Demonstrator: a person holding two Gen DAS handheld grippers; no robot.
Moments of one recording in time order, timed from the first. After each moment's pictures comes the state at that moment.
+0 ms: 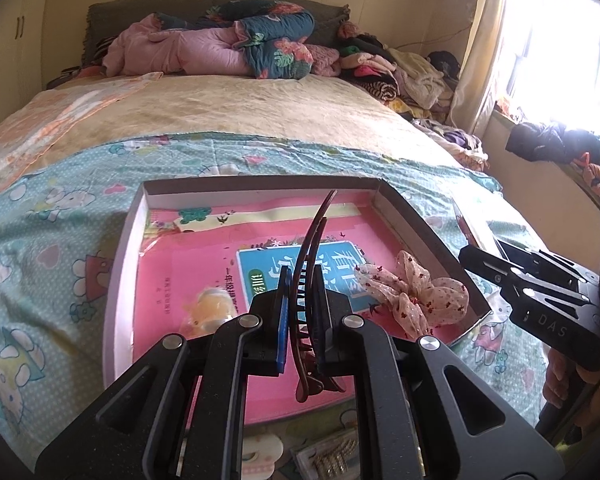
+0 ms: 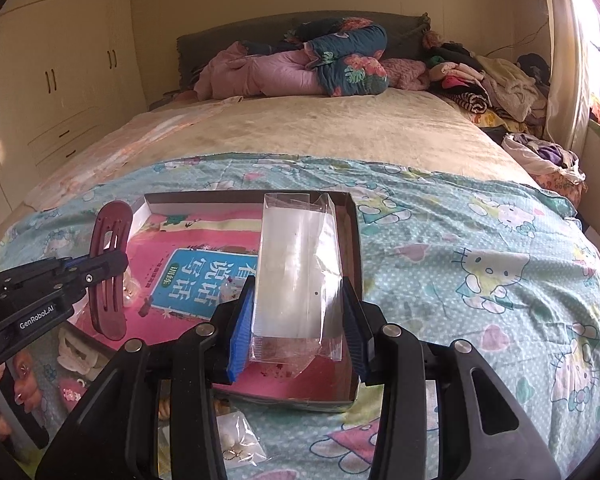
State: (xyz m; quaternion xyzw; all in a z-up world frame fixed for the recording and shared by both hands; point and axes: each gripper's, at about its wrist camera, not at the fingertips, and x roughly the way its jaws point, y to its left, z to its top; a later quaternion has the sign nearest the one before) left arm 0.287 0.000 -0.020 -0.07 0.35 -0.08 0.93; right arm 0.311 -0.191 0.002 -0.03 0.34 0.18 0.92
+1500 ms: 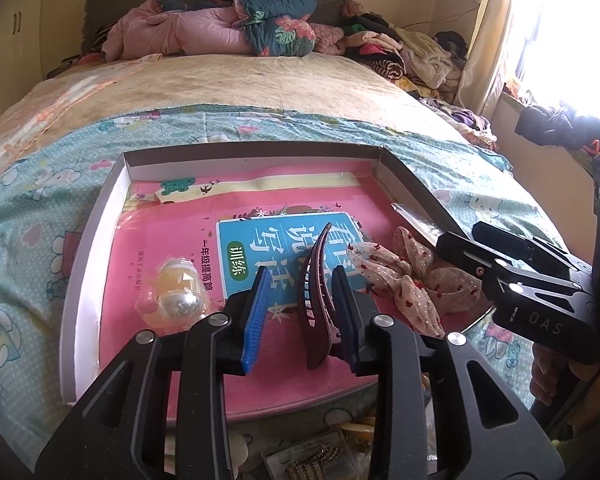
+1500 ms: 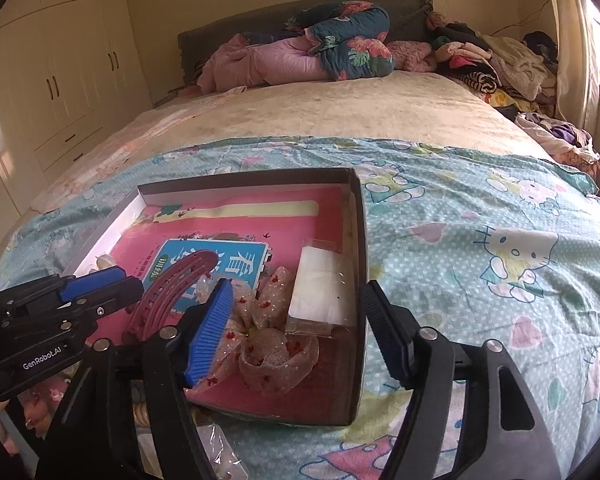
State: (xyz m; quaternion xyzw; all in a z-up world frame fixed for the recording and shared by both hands) left arm 0.292 -0.020 -0.039 -0.06 0.38 -0.06 0.92; right arm 0.330 -0.200 -0.024 0.00 0.36 0.20 0.91
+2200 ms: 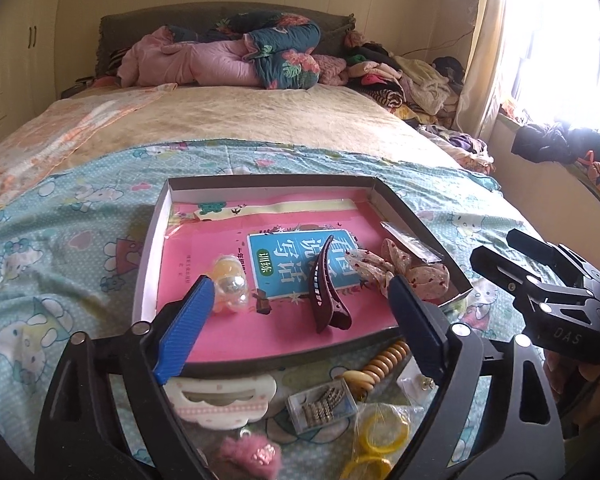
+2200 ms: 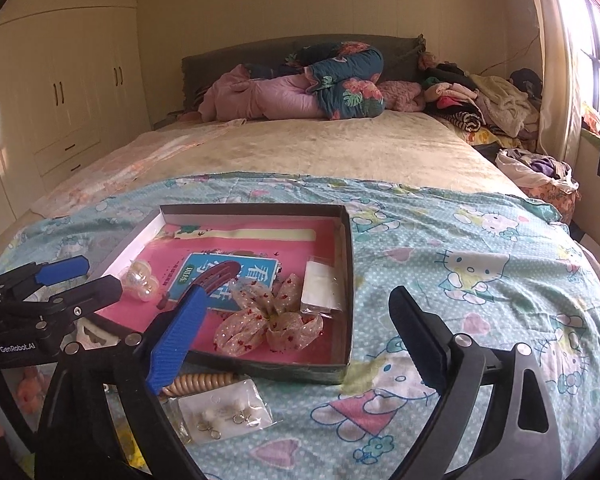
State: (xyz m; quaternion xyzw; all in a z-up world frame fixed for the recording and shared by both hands) left arm 0.235 -0.002 -0.003 -0.06 0.32 -0.05 0.94; right arm 0.262 -0.205 0.019 -0.02 0.30 0.18 0.94
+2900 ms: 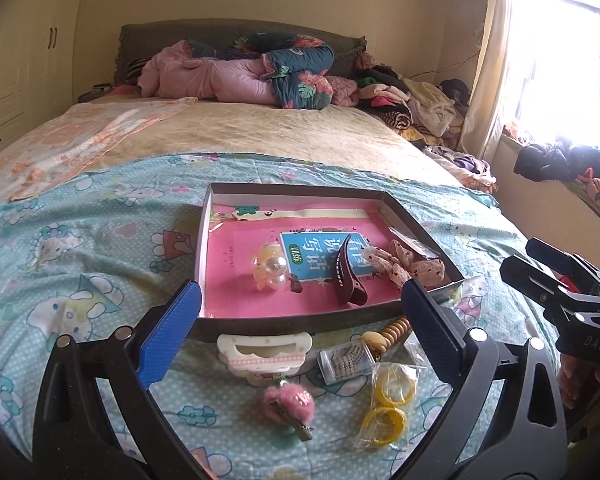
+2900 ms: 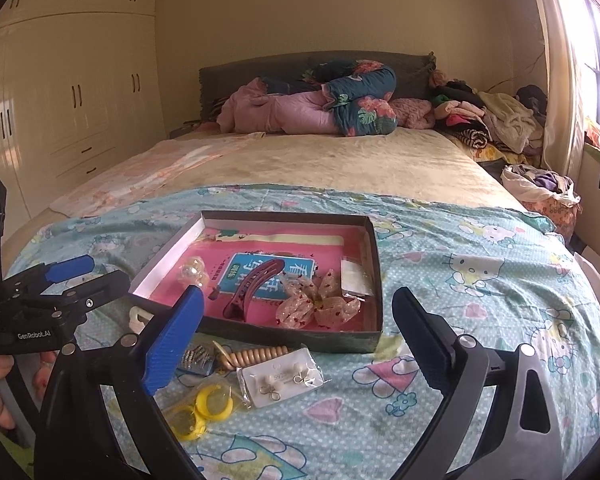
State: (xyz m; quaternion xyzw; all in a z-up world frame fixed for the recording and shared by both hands) left arm 0.181 0.027 0.012 -0.07 0.29 -0.03 0.95; right arm 0.196 -0.186 0.048 -0.03 0.27 0.20 0.94
